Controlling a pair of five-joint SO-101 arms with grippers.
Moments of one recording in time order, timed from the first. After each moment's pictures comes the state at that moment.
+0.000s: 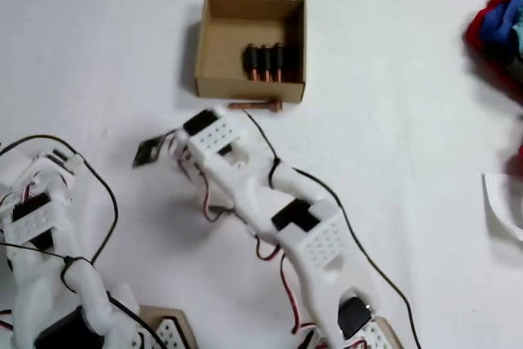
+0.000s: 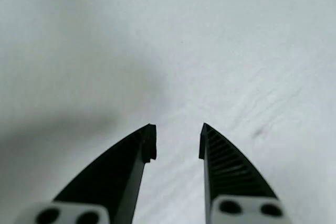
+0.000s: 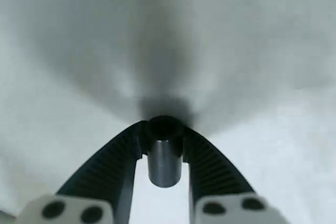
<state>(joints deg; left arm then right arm) -41.8 -28.0 63.9 19.0 23.1 -41.4 38.2 -16.8 87.5 43.3</state>
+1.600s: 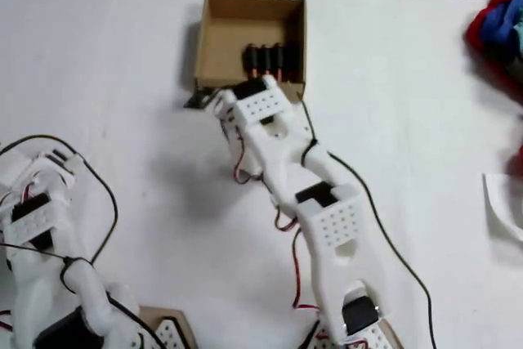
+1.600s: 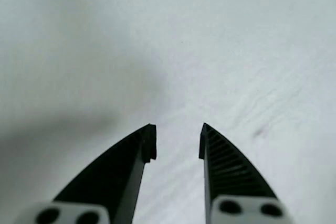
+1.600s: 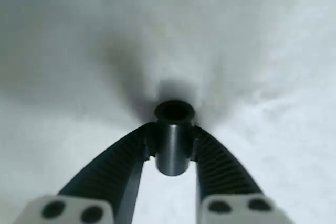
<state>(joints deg) -41.8 -28.0 63.9 19.0 23.1 -31.0 44.8 -23.1 89.2 34.4</state>
